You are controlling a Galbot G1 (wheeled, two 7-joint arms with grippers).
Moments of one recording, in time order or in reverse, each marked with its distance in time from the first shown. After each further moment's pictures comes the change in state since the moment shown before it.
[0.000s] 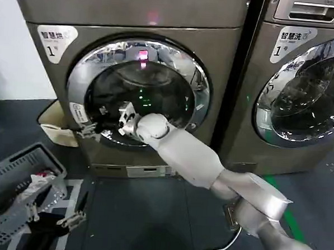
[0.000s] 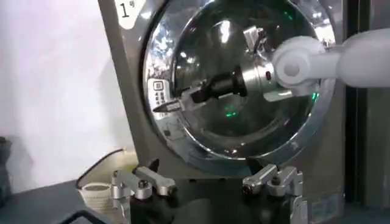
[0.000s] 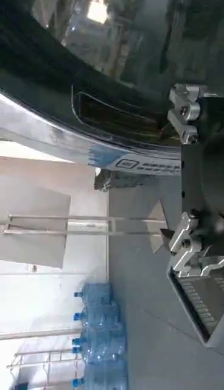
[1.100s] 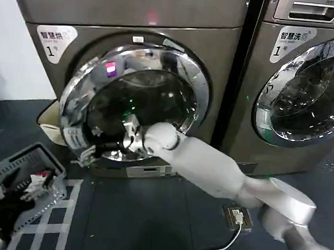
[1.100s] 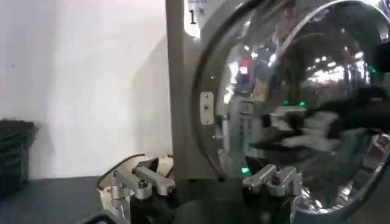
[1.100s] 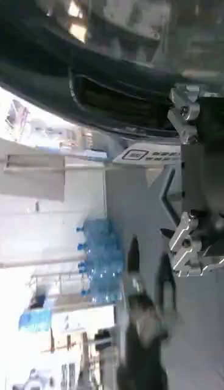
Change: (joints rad) left arm -0.239 0.208 -0.312 0.197 -0.461 0.113 0.013; right arm -0.044 -0.322 -0.090 0.505 0.168 -0.092 -0.173
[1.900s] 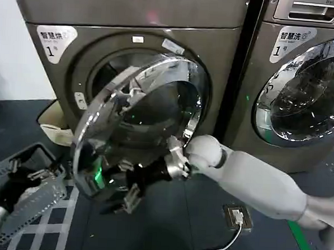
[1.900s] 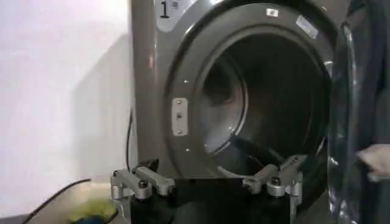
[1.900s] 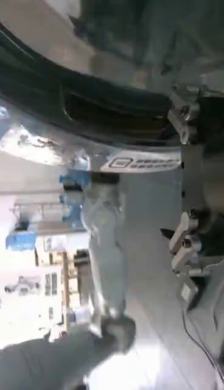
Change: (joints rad) left arm -0.164 0.346 0.114 0.317 -0.156 -0.167 0.181; right arm -0.019 -0.343 -0.017 0.246 -0.013 -0.003 -0.345
